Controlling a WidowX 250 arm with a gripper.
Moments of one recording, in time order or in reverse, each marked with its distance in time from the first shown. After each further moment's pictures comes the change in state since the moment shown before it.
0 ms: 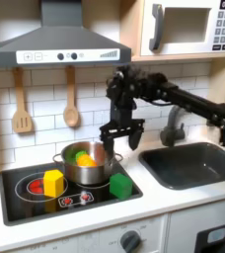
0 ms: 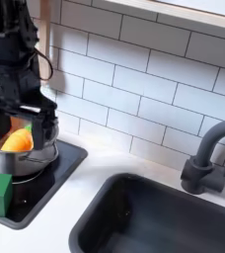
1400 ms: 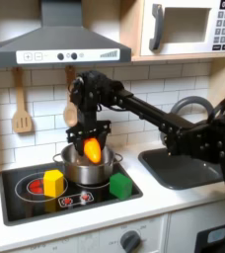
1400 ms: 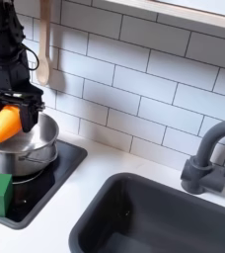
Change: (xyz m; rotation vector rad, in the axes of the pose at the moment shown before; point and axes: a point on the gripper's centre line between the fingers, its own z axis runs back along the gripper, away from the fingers) arm 0.057 0.051 -0.027 -0.044 0.028 0.013
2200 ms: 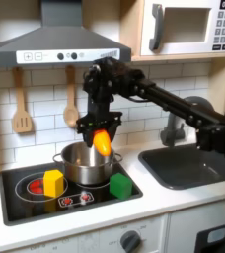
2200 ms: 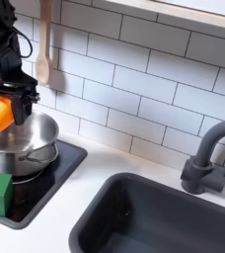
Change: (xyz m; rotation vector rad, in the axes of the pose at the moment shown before) arm -0.025 -0.008 0.036 0.041 -0.075 0.025
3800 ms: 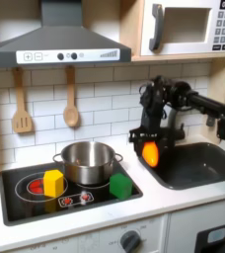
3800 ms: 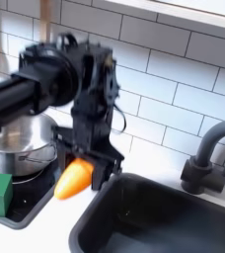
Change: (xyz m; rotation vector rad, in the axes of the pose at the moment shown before) arm -0.026 -0.118 -0.040 0.039 0.054 -0.233
